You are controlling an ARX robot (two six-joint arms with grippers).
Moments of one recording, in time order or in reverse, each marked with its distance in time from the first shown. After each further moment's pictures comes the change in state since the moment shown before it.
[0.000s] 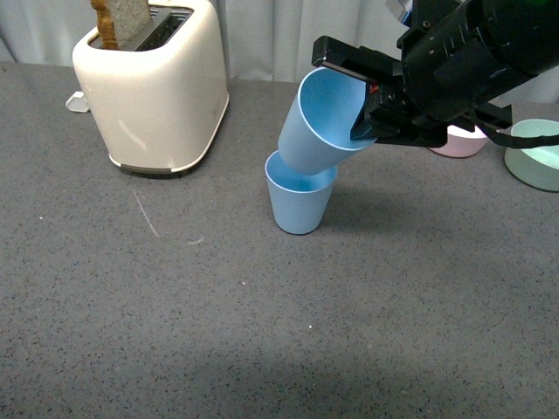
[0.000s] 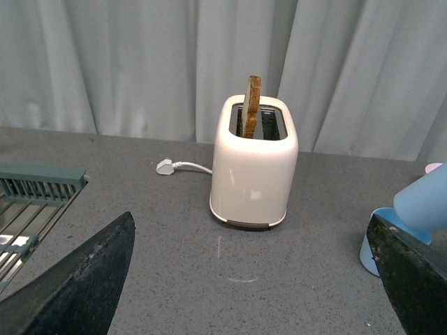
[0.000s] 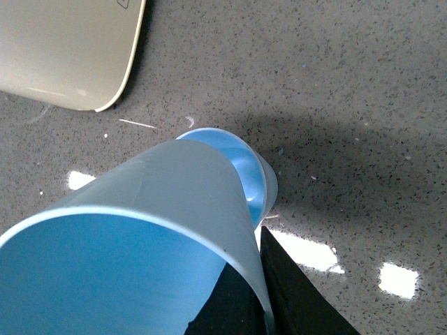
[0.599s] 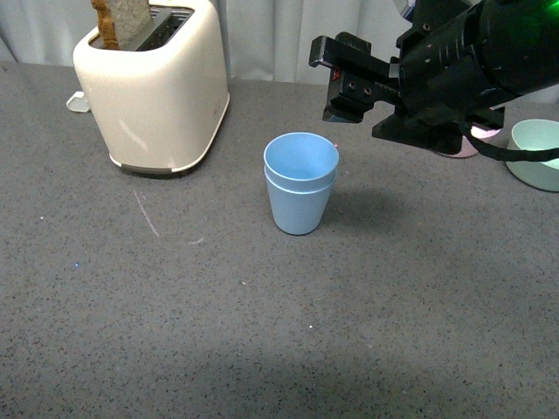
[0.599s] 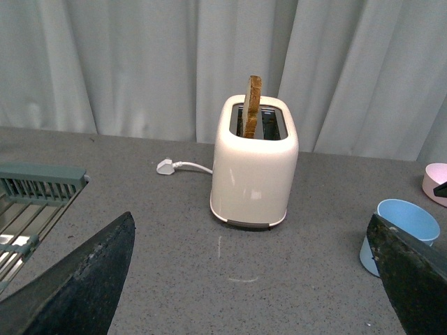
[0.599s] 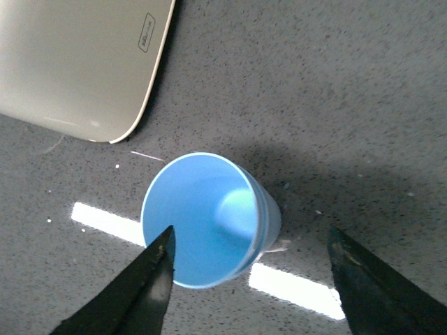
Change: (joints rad) left arm 0.000 0.000 0.000 0.000 0.000 0.000; right arm 0.008 -0.036 -0.113 0.224 0.036 0.003
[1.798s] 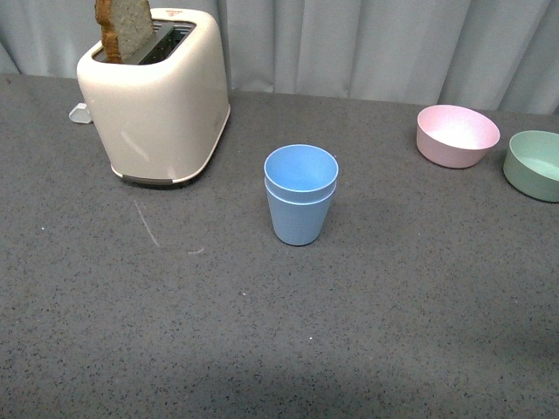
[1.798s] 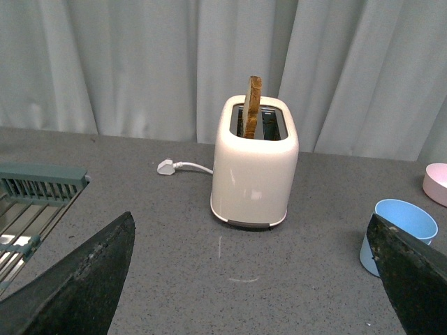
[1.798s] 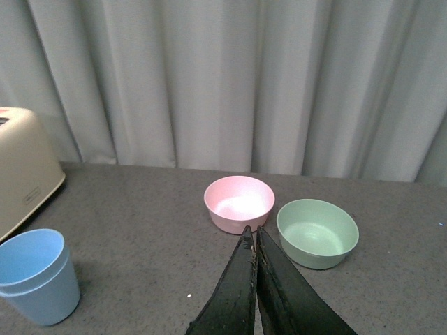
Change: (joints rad) left arm 0.000 0.000 0.000 0.000 -0.001 0.000; right arm -0.313 -0.879 -1.000 0.856 0.190 -0.395
